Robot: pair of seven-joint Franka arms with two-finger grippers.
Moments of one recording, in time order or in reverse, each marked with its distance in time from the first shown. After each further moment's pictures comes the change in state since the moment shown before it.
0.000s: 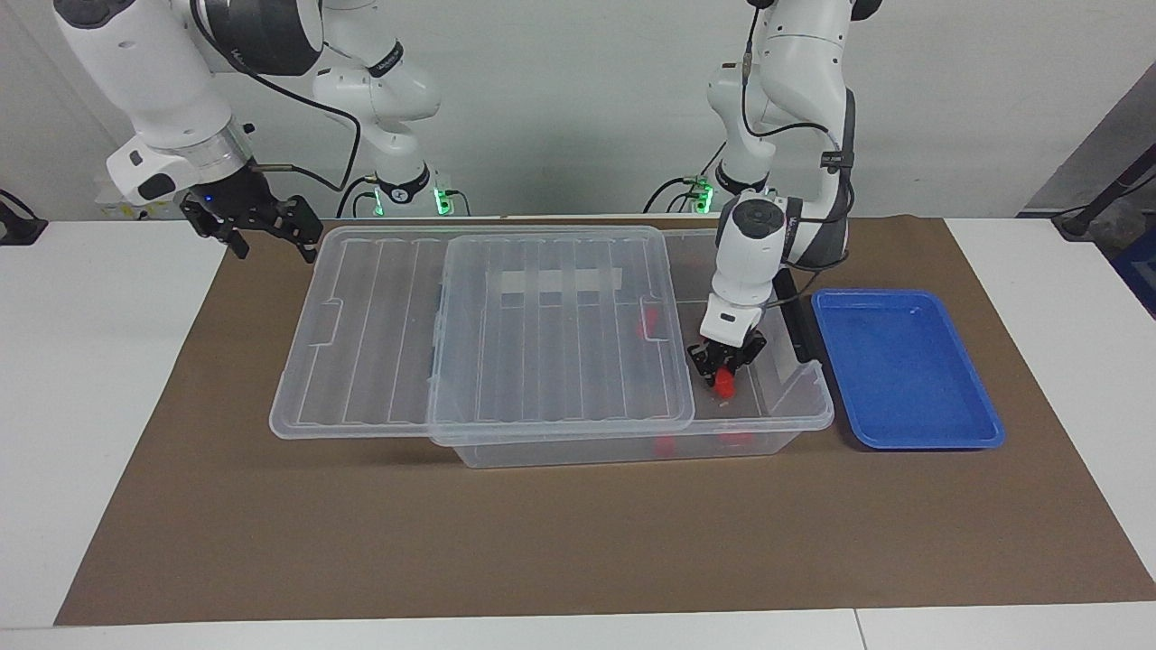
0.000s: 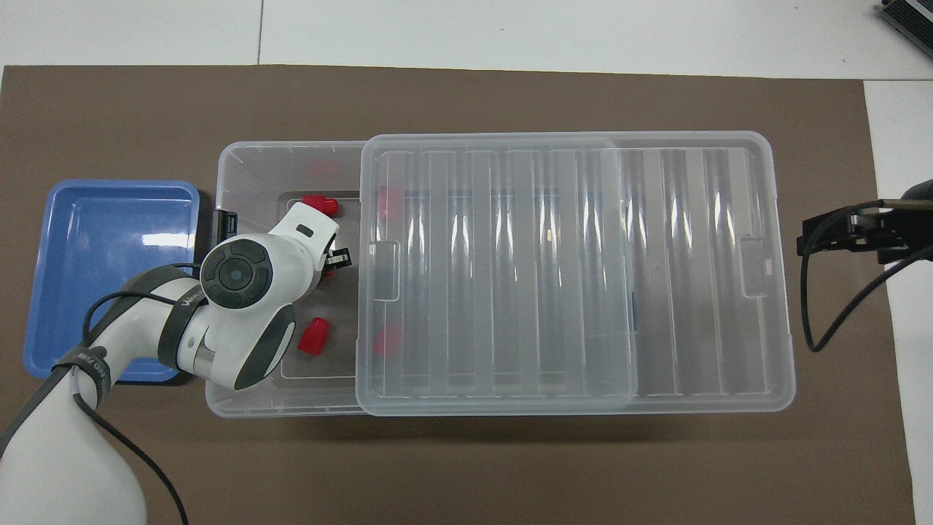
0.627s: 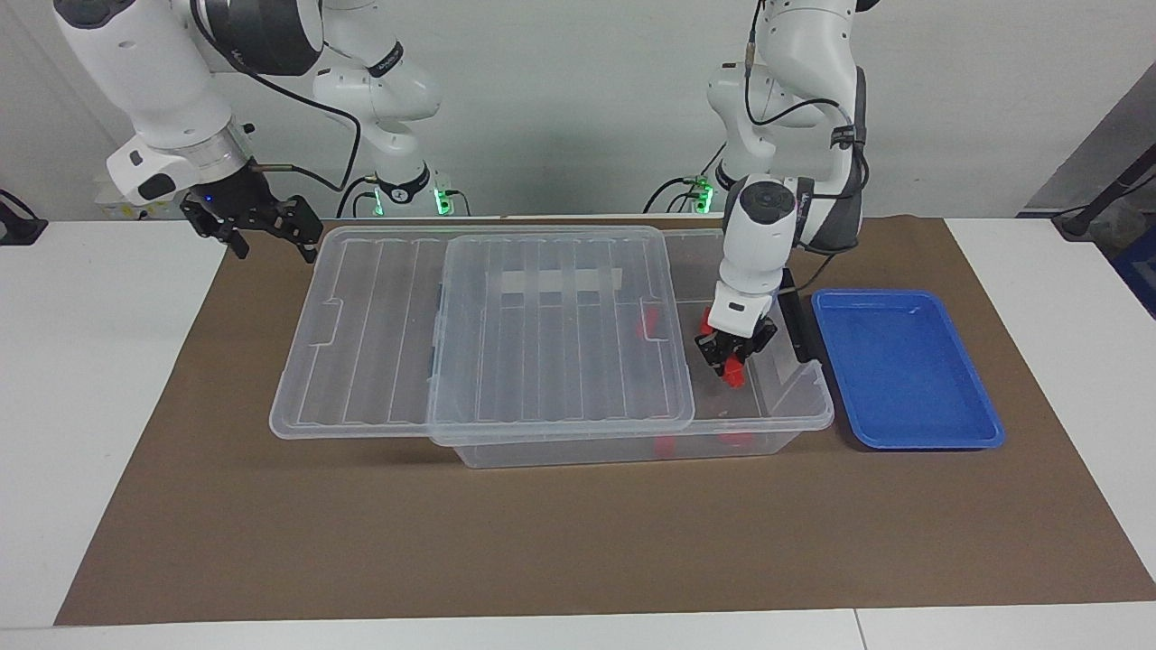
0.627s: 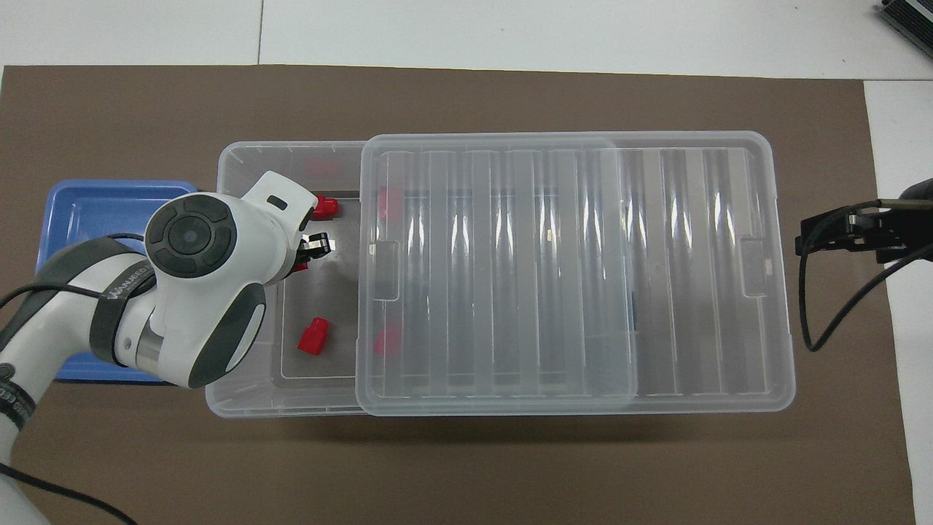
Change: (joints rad) left arm 0.000 -0.134 -0.003 0.151 0.002 -0.365 0.022; right arm 0.001 0.000 0.001 -0.003 0.000 0.009 0.000
